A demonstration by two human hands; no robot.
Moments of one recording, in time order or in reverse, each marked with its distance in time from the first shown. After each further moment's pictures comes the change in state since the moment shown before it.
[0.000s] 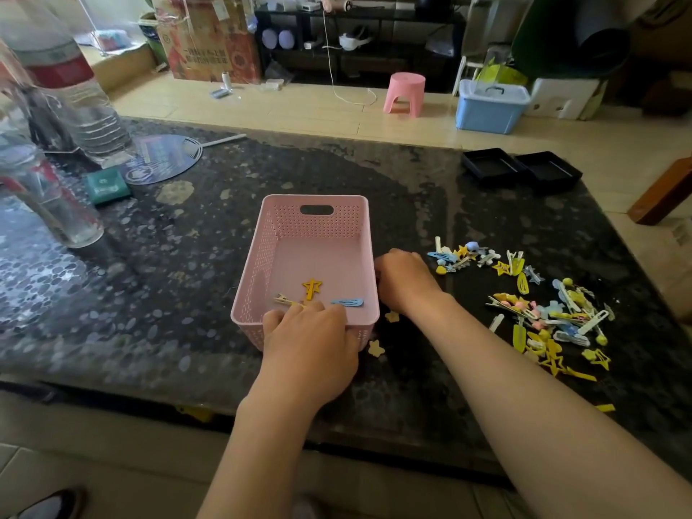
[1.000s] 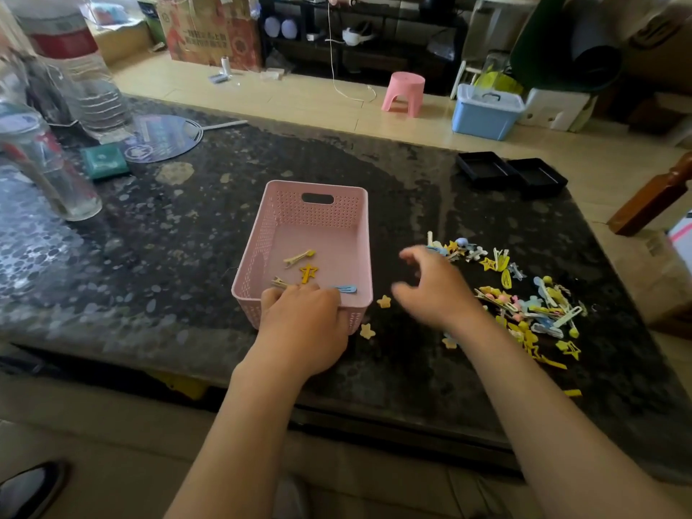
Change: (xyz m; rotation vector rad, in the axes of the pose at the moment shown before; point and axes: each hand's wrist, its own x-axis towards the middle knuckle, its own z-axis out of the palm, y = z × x) left_hand 0.000 -0.007 0.001 -0.012 -0.004 0.039; right_hand -0.083 0.025 -0.036 0.471 0.053 0.085
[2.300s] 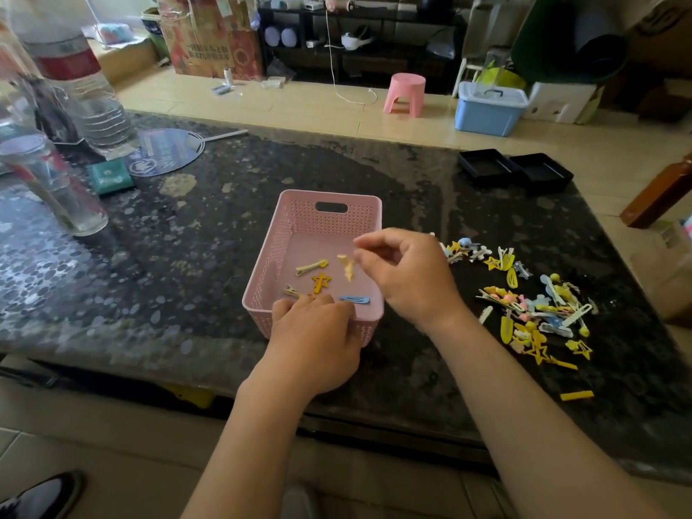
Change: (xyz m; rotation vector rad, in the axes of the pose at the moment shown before) left_hand -0.007 0.012 0.001 0.005 0.010 0.072; right_hand -0.012 -0.044 0.004 0.480 0.208 -0.257
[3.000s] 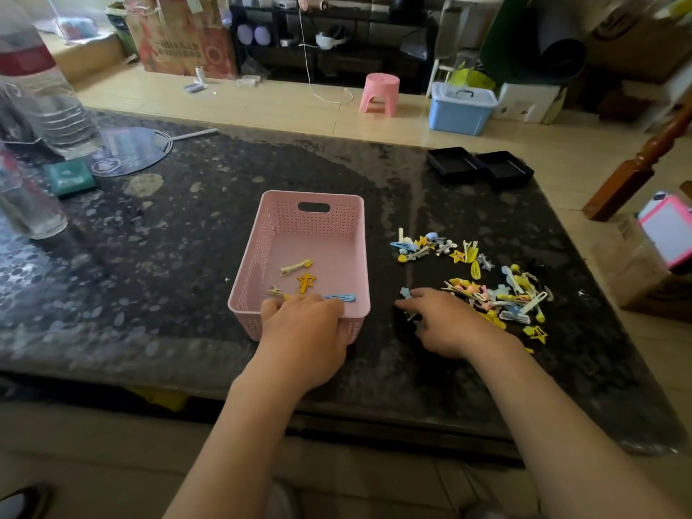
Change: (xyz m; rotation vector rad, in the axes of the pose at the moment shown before) left_hand 0.003 0.028 0.006 0.009 -0.050 0.001; right_hand -0.019 0.084 -0.074 -0.868 -0.633 0.293
